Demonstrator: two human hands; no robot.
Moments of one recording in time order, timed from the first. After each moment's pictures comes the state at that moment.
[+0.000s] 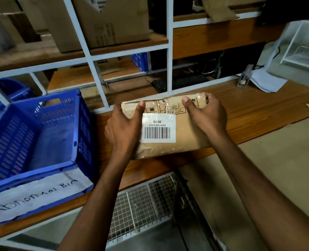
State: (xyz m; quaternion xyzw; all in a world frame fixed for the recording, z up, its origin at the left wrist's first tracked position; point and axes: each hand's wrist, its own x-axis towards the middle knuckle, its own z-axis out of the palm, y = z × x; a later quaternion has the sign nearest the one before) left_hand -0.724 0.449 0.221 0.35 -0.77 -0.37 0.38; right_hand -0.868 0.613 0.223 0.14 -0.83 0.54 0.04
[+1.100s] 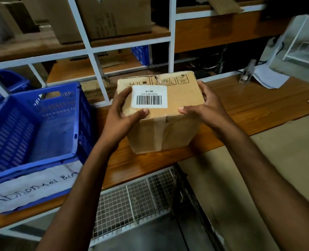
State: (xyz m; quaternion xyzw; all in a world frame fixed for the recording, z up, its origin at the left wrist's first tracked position) left_hand -0.705 0.419 0.216 0.17 -0.80 -0.51 0.27; right_hand -0.876 0.625 0.221 0.26 -0.75 0.60 -0.12
